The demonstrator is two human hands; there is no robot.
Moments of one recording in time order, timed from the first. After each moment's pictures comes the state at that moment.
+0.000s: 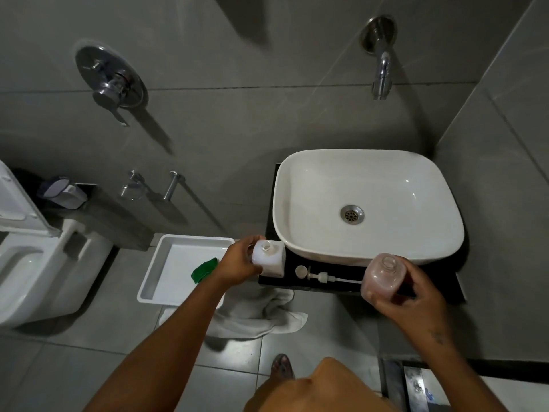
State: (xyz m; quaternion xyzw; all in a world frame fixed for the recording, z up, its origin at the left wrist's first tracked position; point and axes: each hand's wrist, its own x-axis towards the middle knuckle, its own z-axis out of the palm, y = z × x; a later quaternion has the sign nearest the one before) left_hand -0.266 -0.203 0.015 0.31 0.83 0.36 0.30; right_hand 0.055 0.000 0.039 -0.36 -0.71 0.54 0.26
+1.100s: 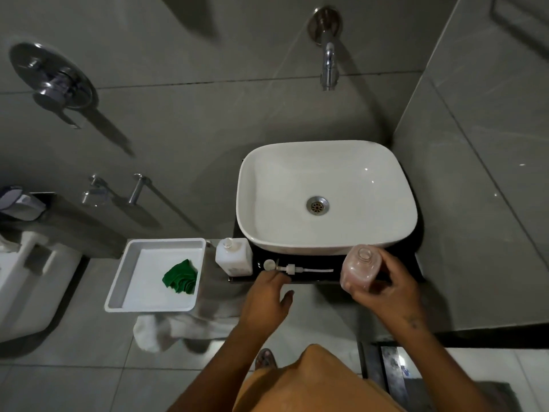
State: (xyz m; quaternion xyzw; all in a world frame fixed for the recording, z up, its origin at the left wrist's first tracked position) left_hand -0.106 -0.162 -0.013 0.44 0.84 0.29 0.15; right_hand 0.085 0.017 0.046 -0.35 -0.72 0.53 0.28
